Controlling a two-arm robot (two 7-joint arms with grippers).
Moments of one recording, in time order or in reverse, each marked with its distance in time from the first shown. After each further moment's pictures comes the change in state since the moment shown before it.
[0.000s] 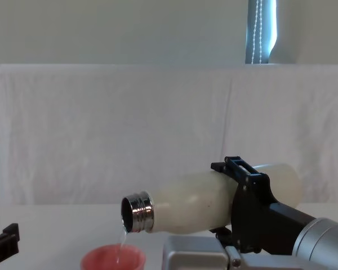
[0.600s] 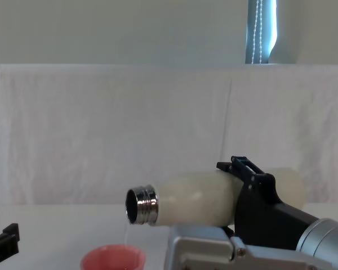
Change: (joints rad) left arm 0.000 0.000 0.000 0.000 0.000 0.000 0.000; right arm -0.015 -0.015 0.023 -0.001 0.040 -0.003 -0.004
